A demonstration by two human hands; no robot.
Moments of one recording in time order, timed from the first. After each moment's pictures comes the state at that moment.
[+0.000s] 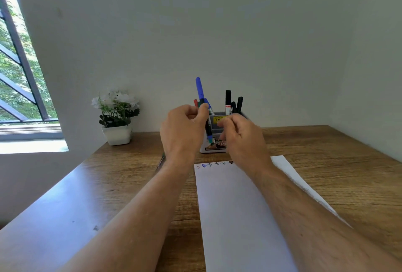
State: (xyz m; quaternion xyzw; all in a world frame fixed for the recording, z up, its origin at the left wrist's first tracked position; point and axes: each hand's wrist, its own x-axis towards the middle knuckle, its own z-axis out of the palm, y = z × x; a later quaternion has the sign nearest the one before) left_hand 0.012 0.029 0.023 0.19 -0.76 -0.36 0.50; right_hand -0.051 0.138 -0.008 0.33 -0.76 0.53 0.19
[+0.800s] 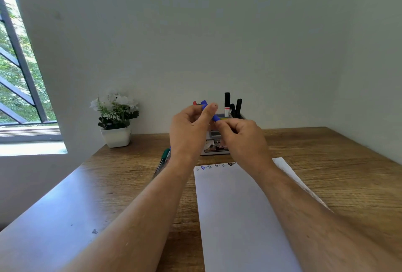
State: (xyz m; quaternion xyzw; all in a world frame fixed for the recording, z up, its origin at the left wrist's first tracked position) left_hand 0.015 0.037 0.024 0.05 -0.69 -0.57 0.43; right_hand -0.044 0.142 0.004 0.34 -0.72 0.59 0.14
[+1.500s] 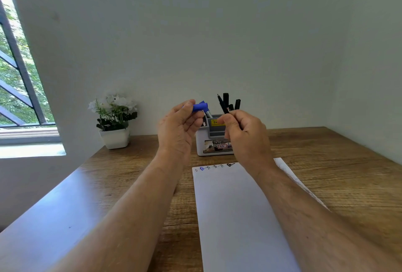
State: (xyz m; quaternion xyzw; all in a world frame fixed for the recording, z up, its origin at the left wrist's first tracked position) left_hand 0.016 0.018 0.029 0.01 -0.44 -0.82 0.35; right_hand -0.045 0.147 0.007 0.34 -0.70 0.60 0.21
